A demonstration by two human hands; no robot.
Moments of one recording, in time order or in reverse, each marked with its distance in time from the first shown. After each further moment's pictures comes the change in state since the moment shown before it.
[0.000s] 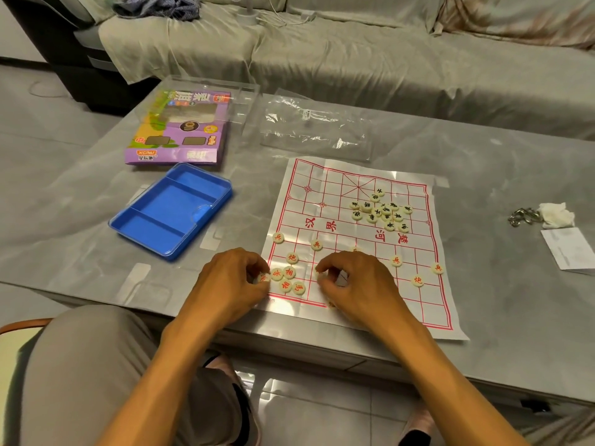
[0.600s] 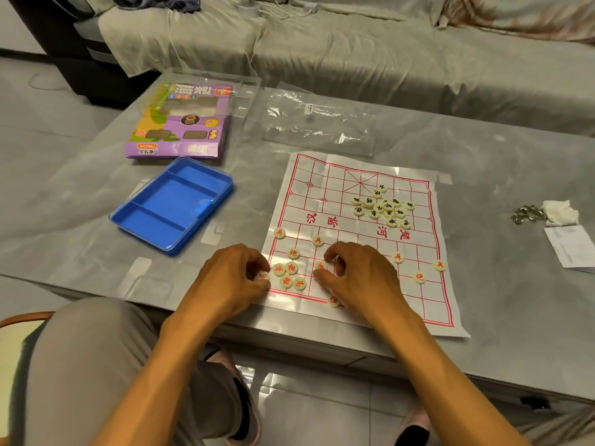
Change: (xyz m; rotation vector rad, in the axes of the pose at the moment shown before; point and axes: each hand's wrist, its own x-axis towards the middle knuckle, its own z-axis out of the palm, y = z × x) left_hand 0.001 -0.004 0.004 -0.014 -0.049 -0.021; right_hand 0.007 0.005 0.005 -0.115 0.012 0.094
